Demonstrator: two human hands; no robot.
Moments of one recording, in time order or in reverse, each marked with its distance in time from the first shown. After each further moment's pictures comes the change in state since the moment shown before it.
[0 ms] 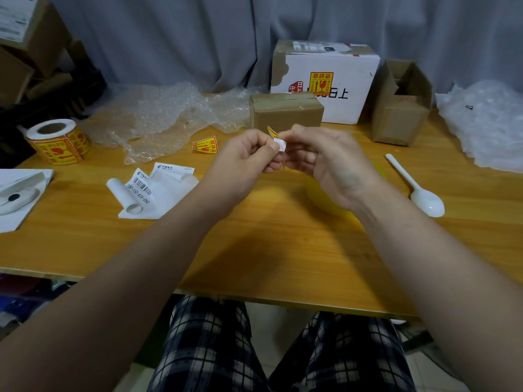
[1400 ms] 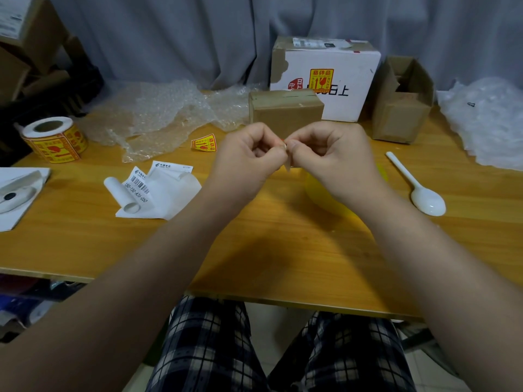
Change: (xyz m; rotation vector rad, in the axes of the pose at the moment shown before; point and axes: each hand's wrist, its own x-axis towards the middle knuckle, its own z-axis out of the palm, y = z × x) left_hand -0.003 0.003 0.010 0.051 0.108 0.096; right_hand -0.006 0.003 -0.005 -0.579 0.050 -0.450
